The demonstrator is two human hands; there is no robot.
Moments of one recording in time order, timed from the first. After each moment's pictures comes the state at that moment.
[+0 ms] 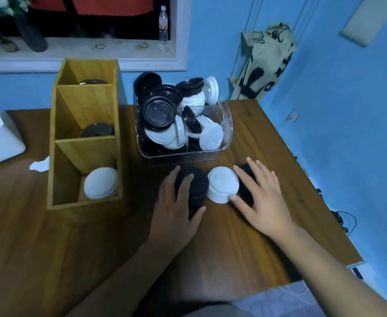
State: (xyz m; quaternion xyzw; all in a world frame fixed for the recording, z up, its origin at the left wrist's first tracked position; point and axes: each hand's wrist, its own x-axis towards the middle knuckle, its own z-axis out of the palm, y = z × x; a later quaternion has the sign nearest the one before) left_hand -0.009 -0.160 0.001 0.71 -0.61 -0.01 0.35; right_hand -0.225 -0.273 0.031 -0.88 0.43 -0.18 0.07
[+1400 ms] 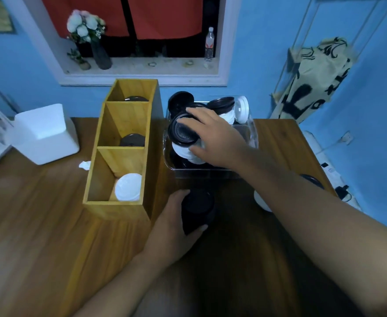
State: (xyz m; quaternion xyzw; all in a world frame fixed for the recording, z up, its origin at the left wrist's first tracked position) left_hand 0.014 -0.139 0.018 0.75 -0.54 -0.12 0.36; right_hand -0.038 -0.366 0.135 -0.97 0.16 -0.17 0.06
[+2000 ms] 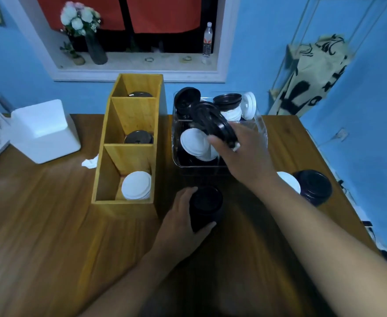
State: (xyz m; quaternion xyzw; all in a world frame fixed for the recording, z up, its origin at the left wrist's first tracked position) left_hand 0.026 -0.136 0.009 0.73 -0.56 -0.14 0.37; right_hand -0.075 -0.307 0.142 -0.86 0.29 -0.35 0.24
